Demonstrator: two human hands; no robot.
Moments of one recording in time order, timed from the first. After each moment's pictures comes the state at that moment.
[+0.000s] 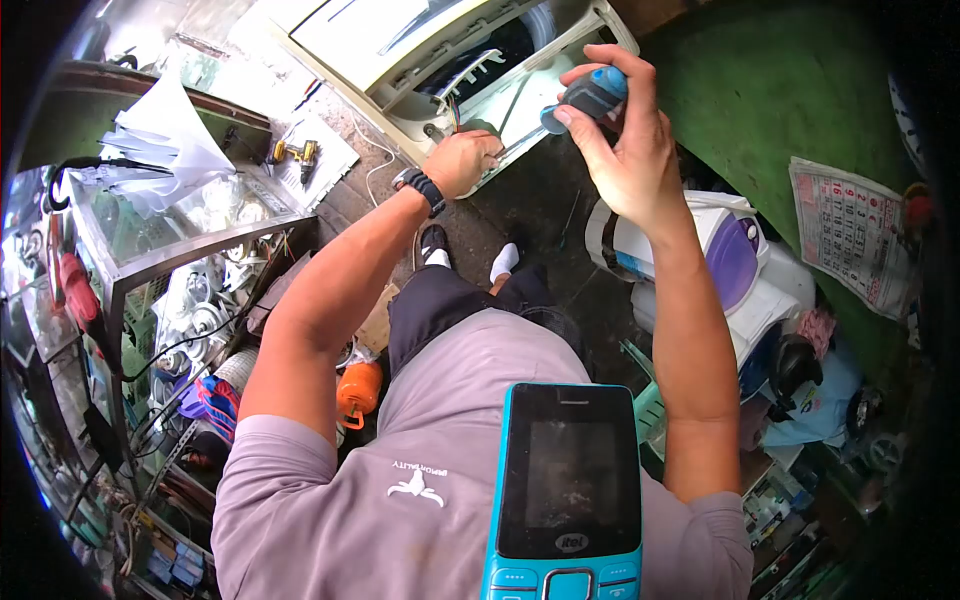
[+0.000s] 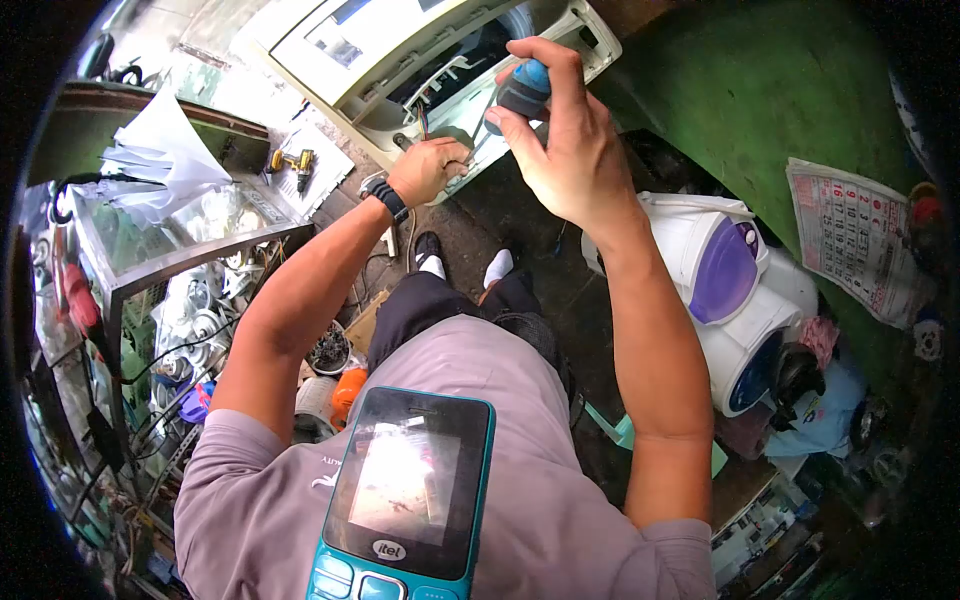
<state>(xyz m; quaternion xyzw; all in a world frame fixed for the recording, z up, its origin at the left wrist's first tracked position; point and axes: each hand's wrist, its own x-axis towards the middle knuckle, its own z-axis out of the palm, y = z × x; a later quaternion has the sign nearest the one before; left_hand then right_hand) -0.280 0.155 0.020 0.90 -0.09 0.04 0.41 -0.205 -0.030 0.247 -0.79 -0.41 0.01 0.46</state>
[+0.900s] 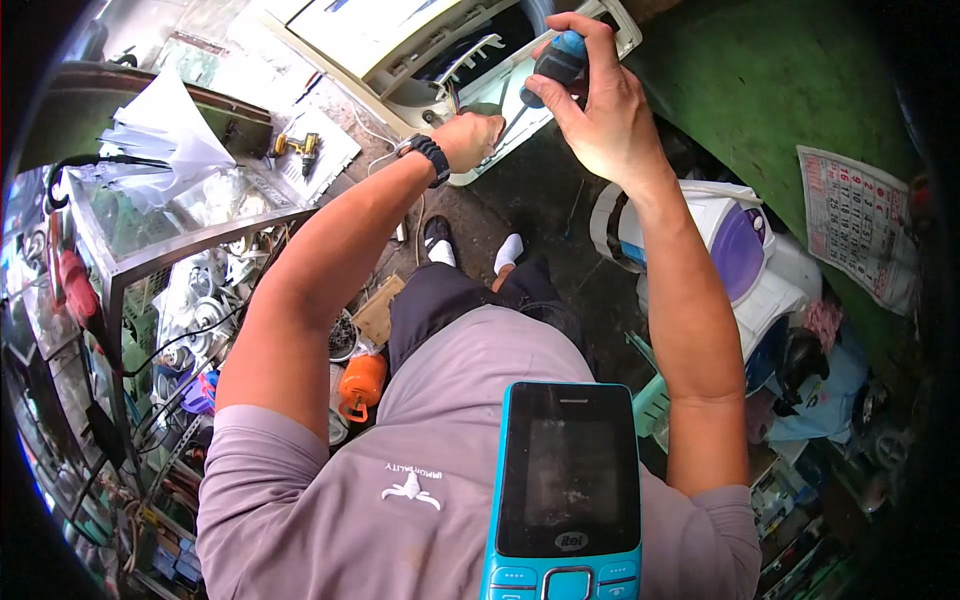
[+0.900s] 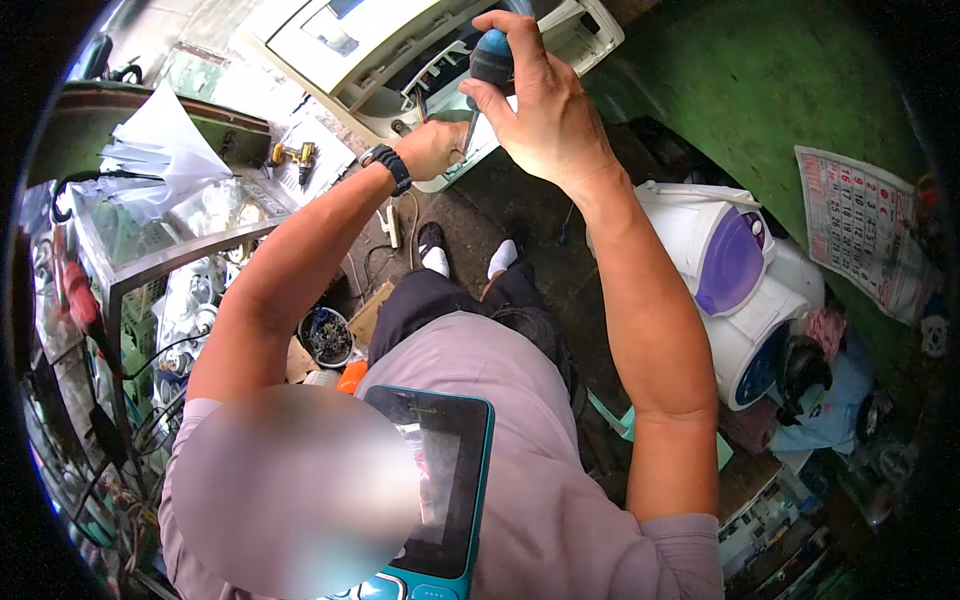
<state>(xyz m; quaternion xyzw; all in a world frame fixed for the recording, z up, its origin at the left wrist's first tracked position) -0.258 0.158 0.017 0.92 -0.09 -0.13 0.36 -0.199 -0.015 0.228 -0.80 -0.42 0.03 0.42</state>
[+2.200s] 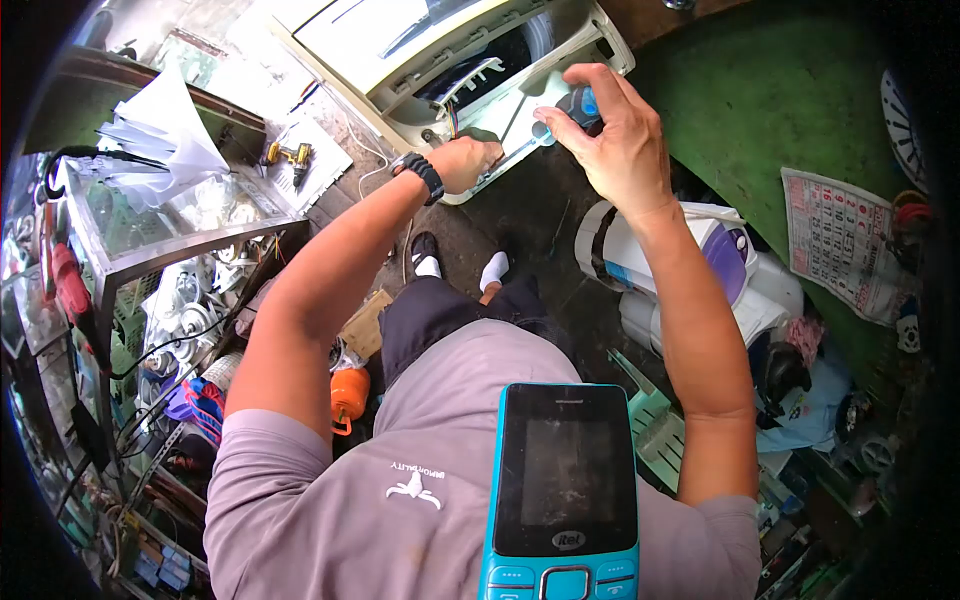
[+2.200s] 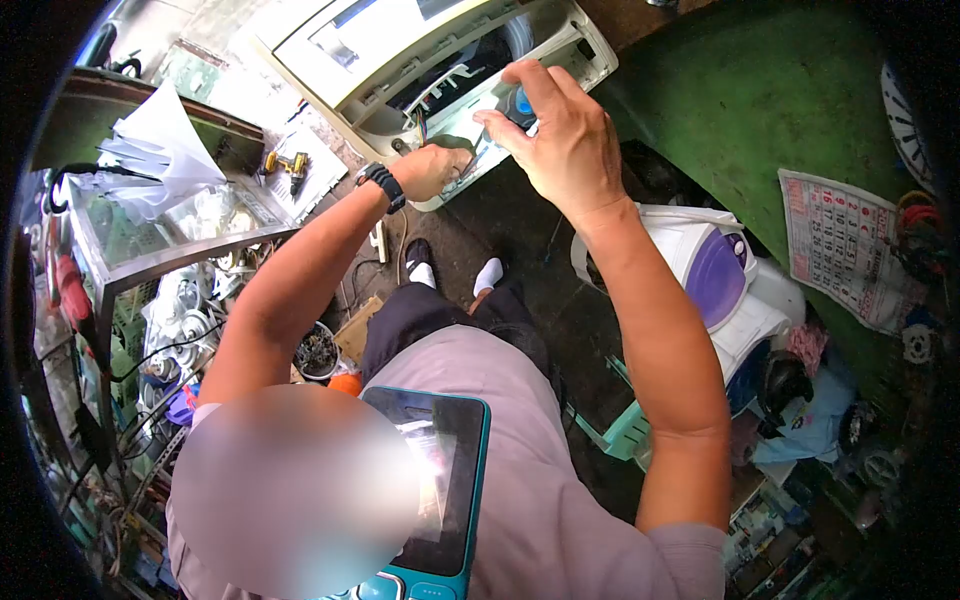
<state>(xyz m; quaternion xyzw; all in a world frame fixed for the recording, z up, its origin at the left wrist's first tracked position) -0.261 0.161 0.021 0.90 -0.12 -0.15 0.38 -0.198 -0.023 0.255 -0.85 -0.43 0.01 0.29</state>
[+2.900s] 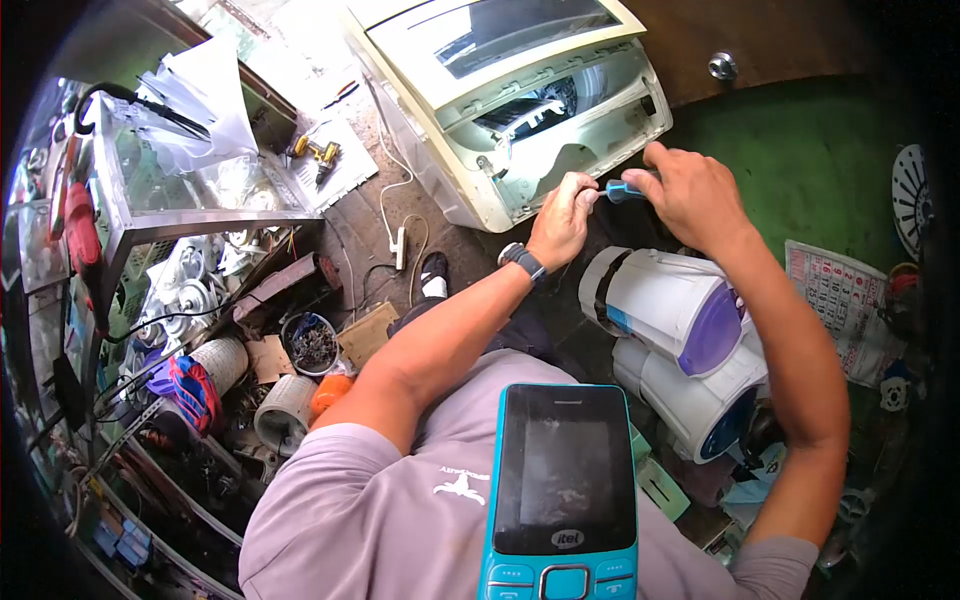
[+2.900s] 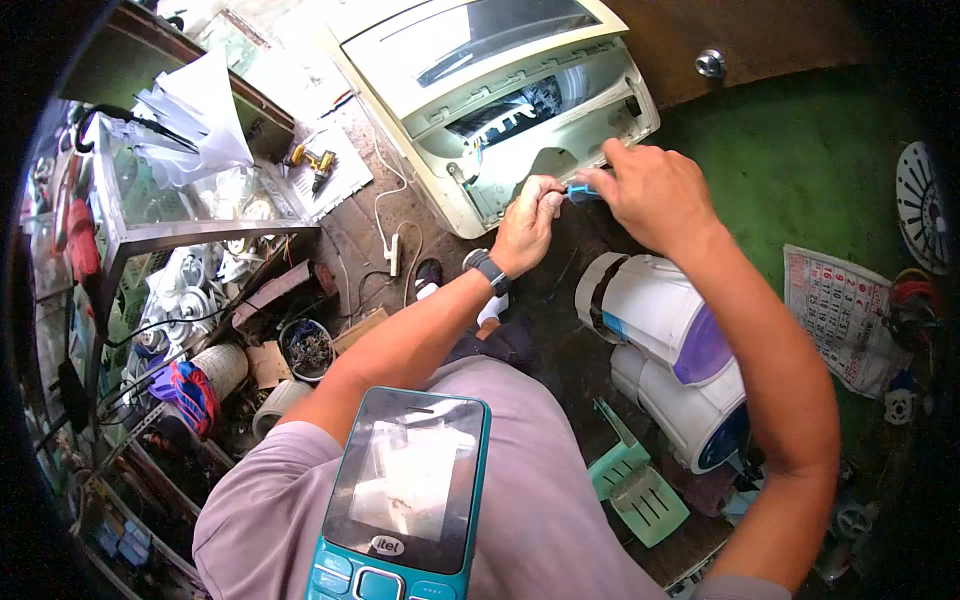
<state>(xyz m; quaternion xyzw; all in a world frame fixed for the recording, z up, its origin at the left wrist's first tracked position) -0.278 0.050 0.078 0.62 0.15 0.24 0.73 -0.167 -0.012 0.300 -0.85 -0.50 0.11 -0.12</state>
